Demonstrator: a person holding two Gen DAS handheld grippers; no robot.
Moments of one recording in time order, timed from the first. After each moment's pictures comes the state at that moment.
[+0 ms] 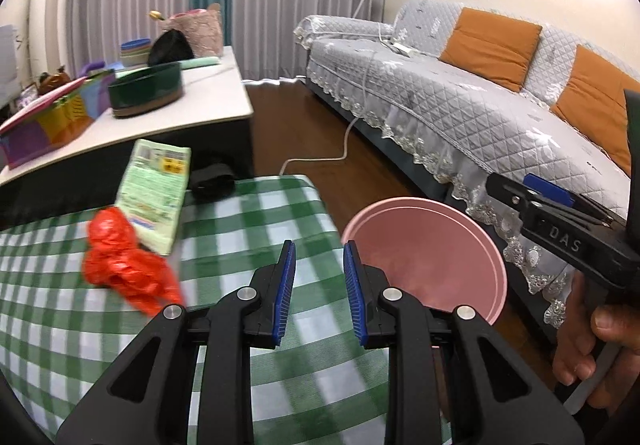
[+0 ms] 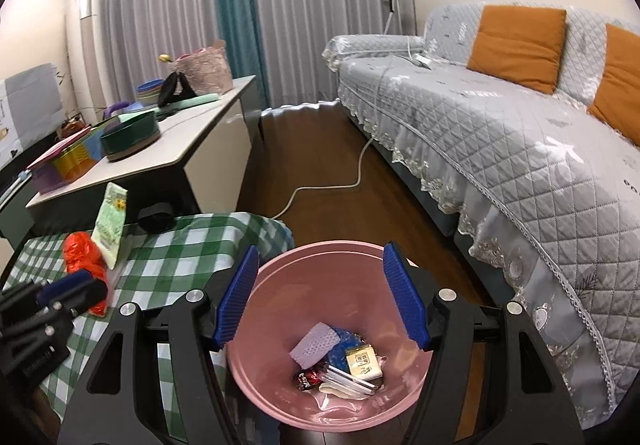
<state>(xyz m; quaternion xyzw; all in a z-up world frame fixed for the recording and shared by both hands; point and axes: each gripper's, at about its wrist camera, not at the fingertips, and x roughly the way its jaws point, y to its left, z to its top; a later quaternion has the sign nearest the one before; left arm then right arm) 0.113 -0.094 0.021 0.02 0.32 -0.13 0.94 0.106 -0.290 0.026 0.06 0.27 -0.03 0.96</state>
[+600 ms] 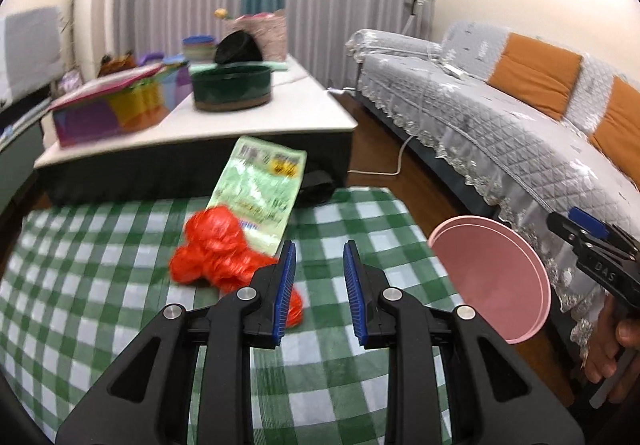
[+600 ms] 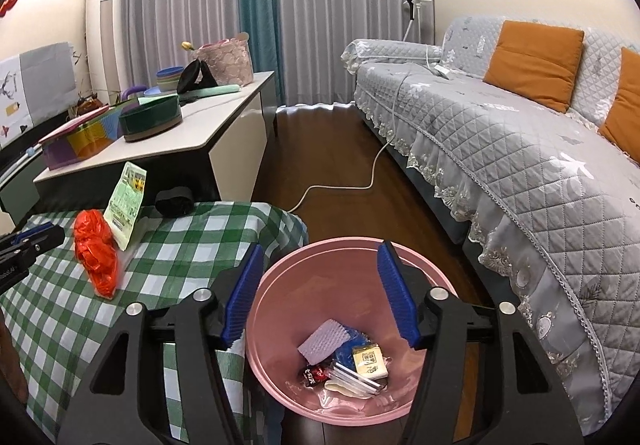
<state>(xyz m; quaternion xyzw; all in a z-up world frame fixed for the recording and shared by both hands) 0.117 -0.006 0.024 -0.02 0.31 -0.06 0.95 0.102 -0.263 0.019 0.03 0.27 -0.01 0.96</state>
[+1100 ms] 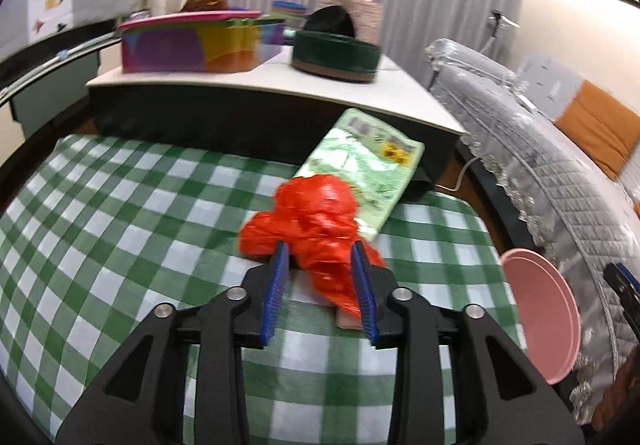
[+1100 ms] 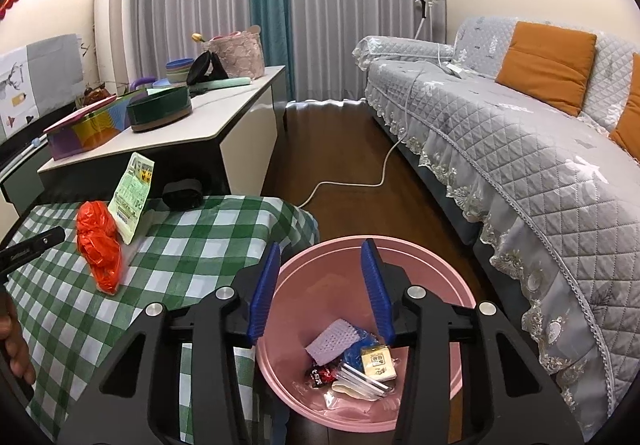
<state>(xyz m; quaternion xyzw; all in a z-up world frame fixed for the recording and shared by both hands) 0.138 0.061 -0.007 -0.11 0.33 0.05 0.94 0.114 -0.249 0.012 0.02 0.28 0.01 0.96</state>
